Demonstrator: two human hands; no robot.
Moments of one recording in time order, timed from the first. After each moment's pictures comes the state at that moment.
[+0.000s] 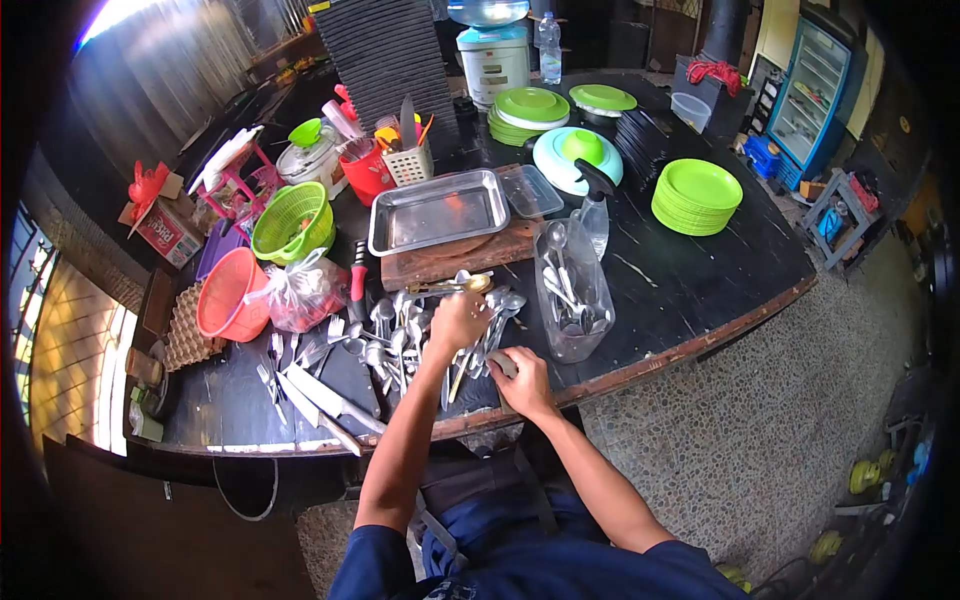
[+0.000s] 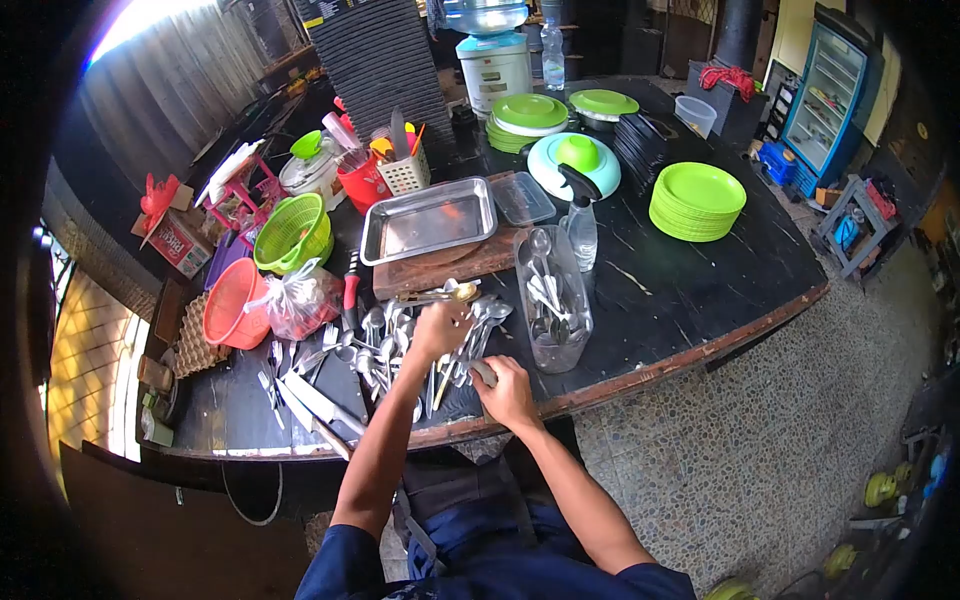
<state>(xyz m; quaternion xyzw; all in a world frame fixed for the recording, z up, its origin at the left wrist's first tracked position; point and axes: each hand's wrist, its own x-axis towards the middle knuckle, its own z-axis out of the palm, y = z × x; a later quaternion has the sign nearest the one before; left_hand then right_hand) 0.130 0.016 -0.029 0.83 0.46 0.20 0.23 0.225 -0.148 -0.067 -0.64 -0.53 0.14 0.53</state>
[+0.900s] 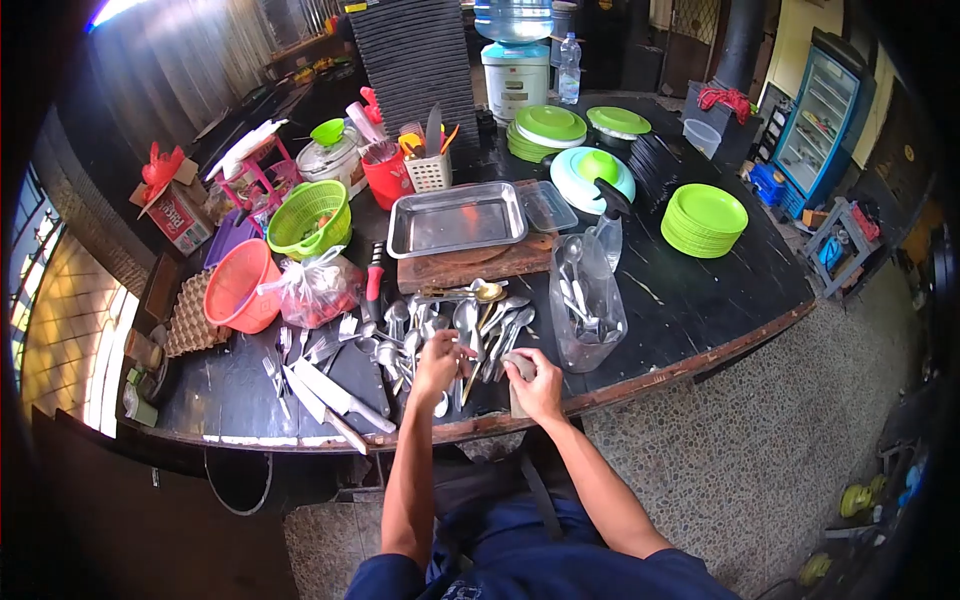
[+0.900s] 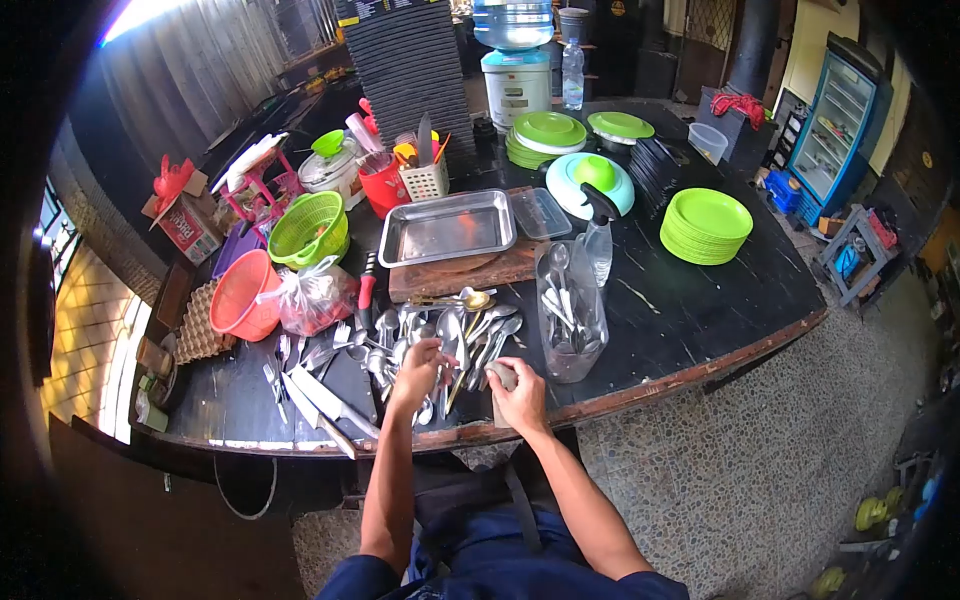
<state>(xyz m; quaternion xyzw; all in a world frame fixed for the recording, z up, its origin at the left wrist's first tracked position) 0.050 -0.033 -0.034 0.55 0.42 0.34 0.64 0.220 -0.149 -0.063 -0.65 -0.46 0.16 0.59</state>
